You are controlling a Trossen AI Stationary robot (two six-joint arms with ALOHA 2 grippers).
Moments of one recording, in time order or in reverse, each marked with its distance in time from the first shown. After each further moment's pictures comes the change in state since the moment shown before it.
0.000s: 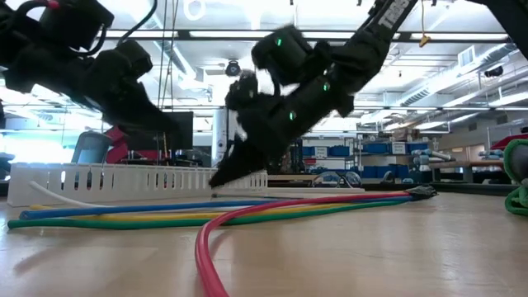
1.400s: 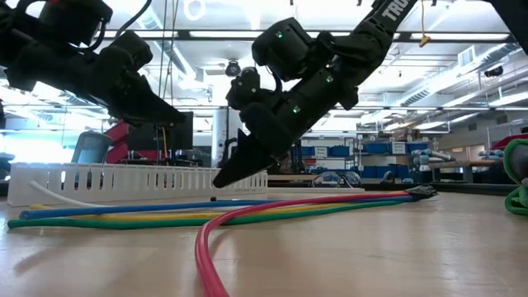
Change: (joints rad) left arm 0.002 0.000 0.001 0.056 -0.028 0.098; right arm 0.011 -0.013 0.002 -0.066 0.023 0.022
